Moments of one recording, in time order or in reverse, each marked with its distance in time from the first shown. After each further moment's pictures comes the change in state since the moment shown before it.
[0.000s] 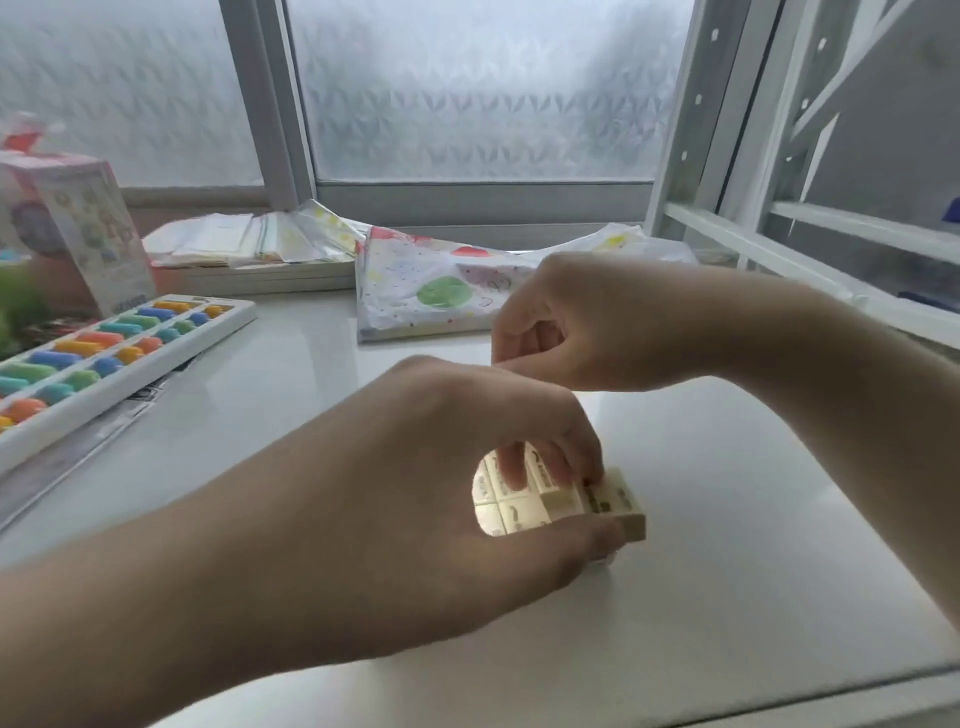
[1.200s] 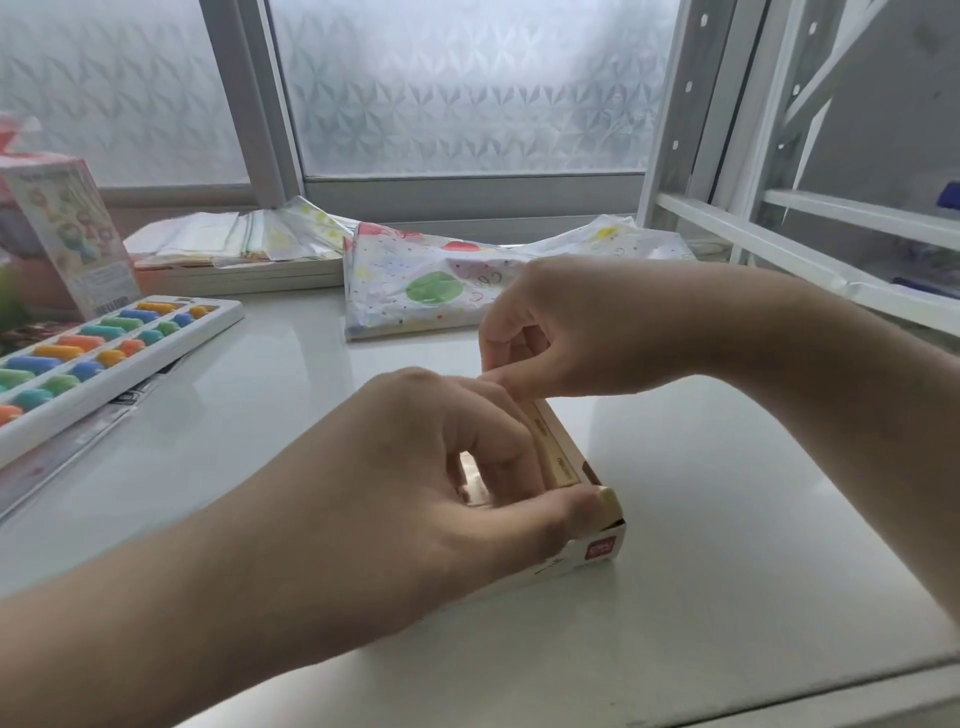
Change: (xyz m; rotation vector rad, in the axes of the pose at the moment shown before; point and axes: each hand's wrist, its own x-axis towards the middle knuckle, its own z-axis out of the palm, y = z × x) left_hand 0.004 -0.011 0.001 -0.207 -0.177 -0.340; right_hand 0.001 0.001 0.004 0.000 -0.044 0.019
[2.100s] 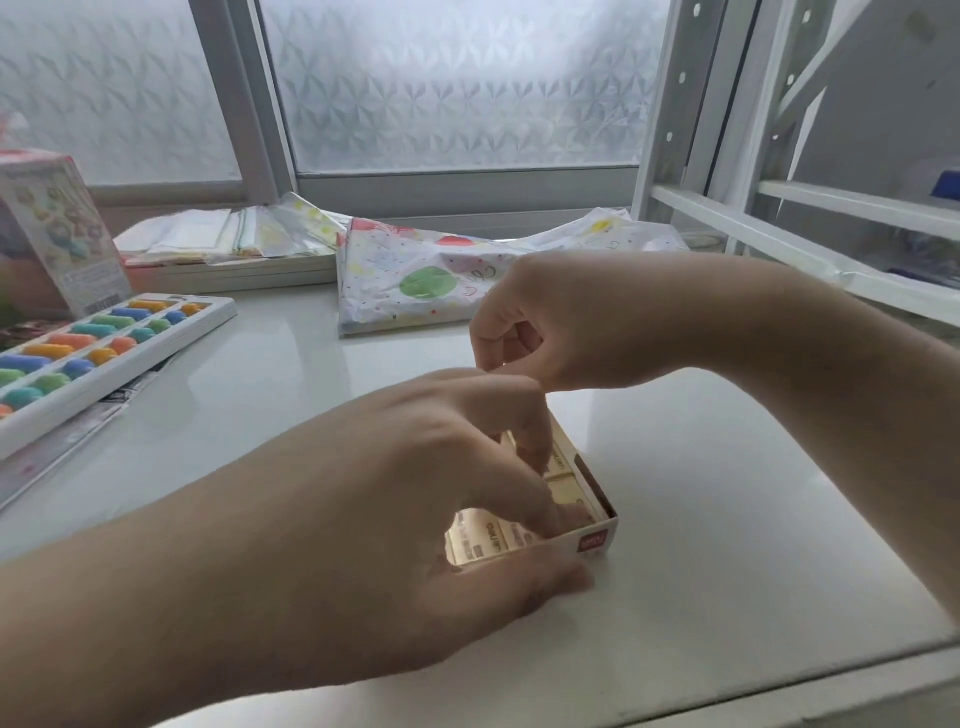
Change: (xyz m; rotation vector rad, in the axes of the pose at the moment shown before) left_hand -0.002 -0.014 0.006 0.197 -0.022 0.287; right_hand 0.001 0.001 0.001 -0.018 -0.009 -0.017
